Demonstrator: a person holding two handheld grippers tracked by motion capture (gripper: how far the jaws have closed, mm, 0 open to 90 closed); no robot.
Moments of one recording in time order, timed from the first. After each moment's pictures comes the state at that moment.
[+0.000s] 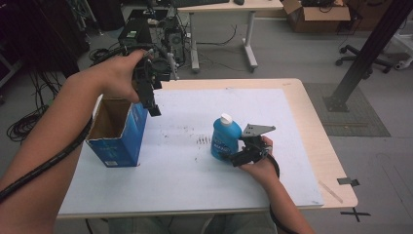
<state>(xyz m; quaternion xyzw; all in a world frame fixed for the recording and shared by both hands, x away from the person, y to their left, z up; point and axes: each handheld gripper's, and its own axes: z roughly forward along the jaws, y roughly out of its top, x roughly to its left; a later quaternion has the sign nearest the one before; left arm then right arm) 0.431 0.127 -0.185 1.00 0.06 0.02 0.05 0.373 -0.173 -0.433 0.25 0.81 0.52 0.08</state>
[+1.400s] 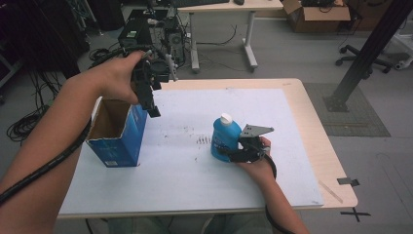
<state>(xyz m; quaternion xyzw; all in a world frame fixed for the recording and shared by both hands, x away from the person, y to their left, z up) 0.428 0.129 -0.185 1.00 0.07 0.02 0.06 0.372 -0.168 -0.436 0.26 0.81 0.53 0.09</state>
